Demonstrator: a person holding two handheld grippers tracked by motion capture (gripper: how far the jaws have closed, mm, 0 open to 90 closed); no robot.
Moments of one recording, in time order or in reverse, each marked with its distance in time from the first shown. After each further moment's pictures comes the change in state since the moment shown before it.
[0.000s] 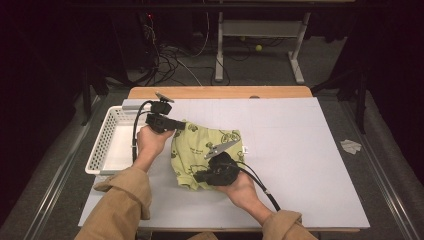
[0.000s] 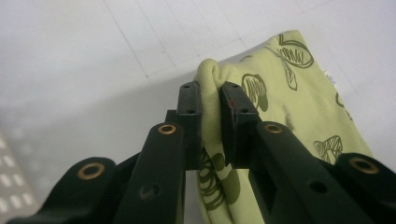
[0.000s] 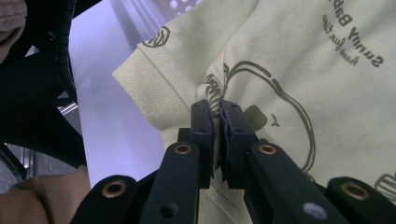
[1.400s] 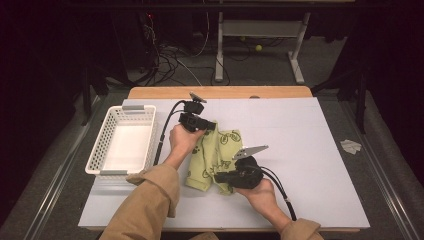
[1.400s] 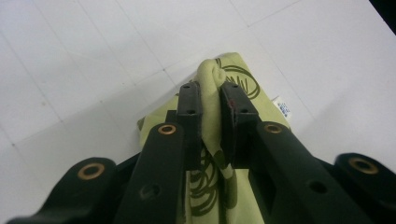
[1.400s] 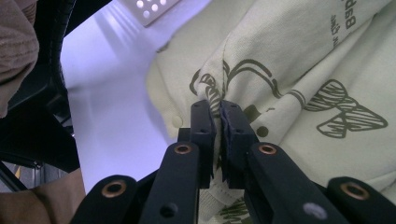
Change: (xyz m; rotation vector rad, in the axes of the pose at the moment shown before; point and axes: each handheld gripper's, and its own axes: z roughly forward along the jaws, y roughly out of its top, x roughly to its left) left arm -0.052 0.031 0.059 0.004 -0.108 0.040; right arm -0.029 -0.047 -0.033 -0.095 -0.009 0.130
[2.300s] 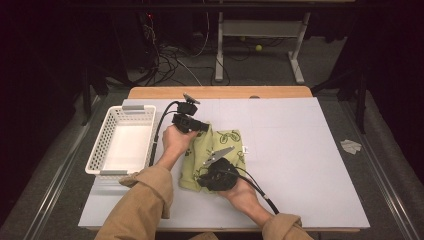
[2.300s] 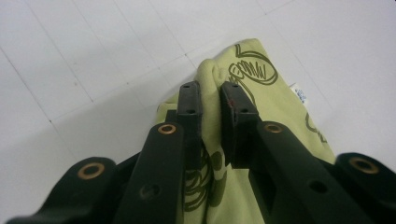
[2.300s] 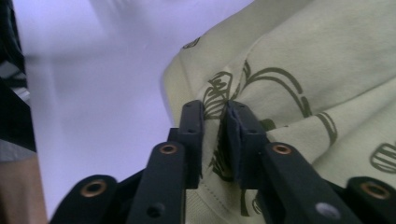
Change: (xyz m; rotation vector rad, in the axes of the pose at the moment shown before) left arm 0.014 -0.010 -0.012 0.019 0.031 -0.004; right arm 0.030 0.024 0.051 0.165 -0.087 -0.168
